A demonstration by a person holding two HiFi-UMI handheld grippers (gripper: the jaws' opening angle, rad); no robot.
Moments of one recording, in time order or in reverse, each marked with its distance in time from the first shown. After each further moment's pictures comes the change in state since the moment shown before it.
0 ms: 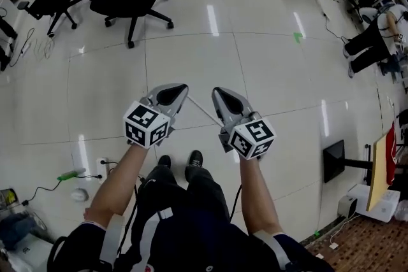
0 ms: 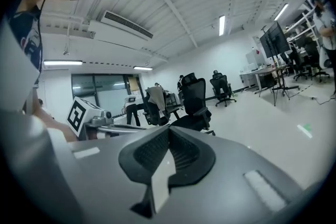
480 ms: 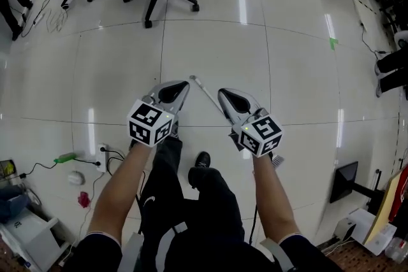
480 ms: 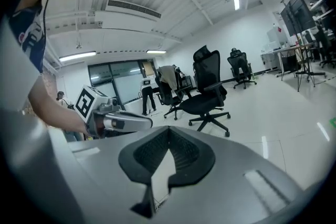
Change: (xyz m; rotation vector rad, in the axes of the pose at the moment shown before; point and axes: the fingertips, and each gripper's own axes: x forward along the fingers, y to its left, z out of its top) left arm 0.043 0.113 -0.116 -0.062 0.088 0.206; right arm 0.100 -0.058 -0.129 -0.040 0.191 0.225
